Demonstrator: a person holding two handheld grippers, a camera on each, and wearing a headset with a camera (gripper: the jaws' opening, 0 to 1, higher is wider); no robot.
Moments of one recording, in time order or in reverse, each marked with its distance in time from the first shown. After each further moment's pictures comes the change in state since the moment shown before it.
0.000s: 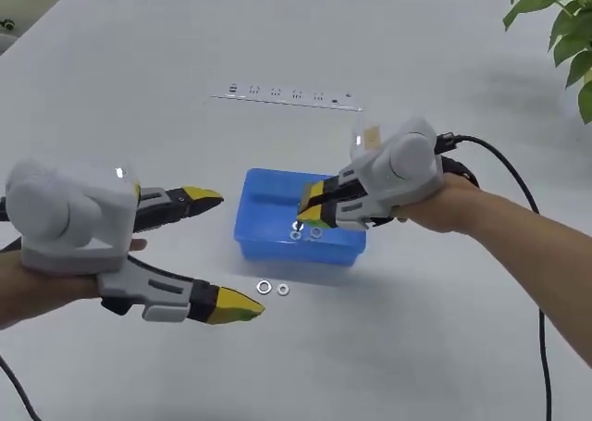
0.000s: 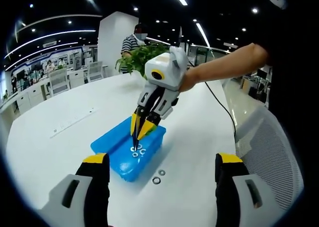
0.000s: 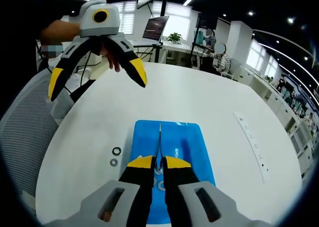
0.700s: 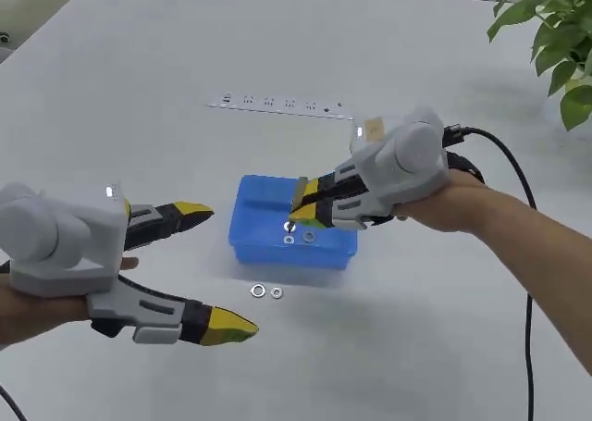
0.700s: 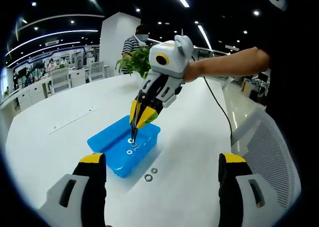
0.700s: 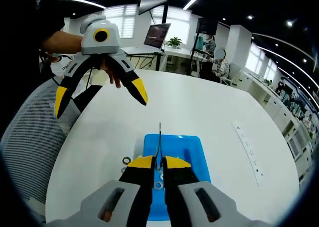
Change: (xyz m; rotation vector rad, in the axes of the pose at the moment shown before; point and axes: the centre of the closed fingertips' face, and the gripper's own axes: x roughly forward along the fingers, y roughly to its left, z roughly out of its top) left arm -0.010 -0.019 -0.005 -0.029 -0.017 0.012; right arm -0.022 0.014 0.031 -0.012 -0.032 -0.012
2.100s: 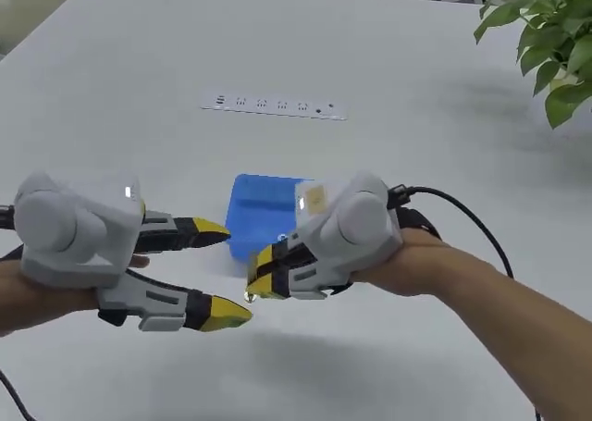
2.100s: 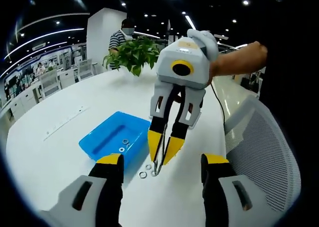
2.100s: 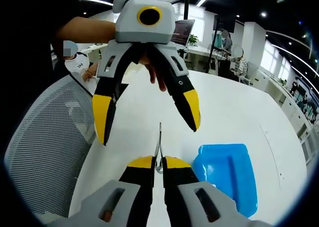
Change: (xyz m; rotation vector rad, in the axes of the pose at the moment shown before) left arm 0.003 -0.013 -0.009 0.071 0.074 -0.072; right arm 0.027 0.093 0.018 -0.013 0.021 0.140
